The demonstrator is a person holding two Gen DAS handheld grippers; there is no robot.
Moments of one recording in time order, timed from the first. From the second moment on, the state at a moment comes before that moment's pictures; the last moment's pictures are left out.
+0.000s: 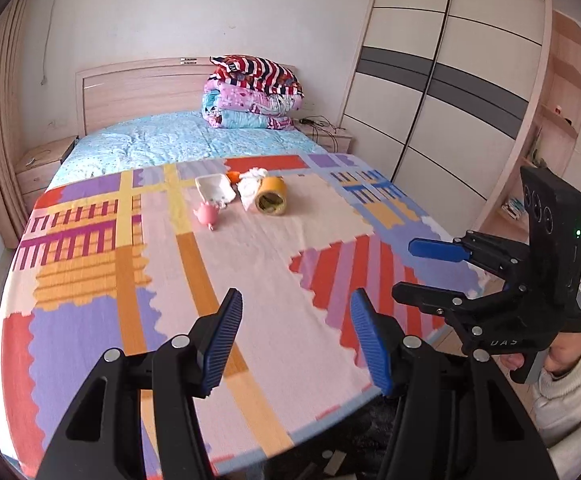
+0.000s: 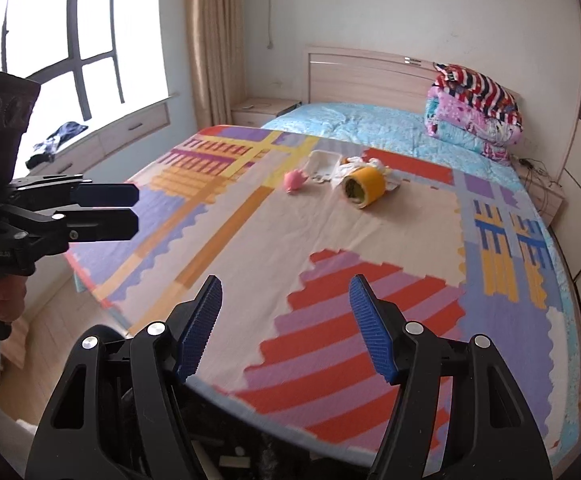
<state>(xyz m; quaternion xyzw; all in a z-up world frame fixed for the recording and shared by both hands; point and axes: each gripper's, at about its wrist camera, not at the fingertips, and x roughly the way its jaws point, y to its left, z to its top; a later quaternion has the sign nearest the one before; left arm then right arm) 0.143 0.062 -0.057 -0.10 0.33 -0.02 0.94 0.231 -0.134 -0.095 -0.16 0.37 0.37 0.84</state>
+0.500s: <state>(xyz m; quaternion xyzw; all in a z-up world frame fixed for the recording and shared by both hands) 0.236 0.121 -0.077 -0.12 0.36 0.02 0.93 0.340 -0.098 -0.113 -0.10 0.41 0.34 0.84</state>
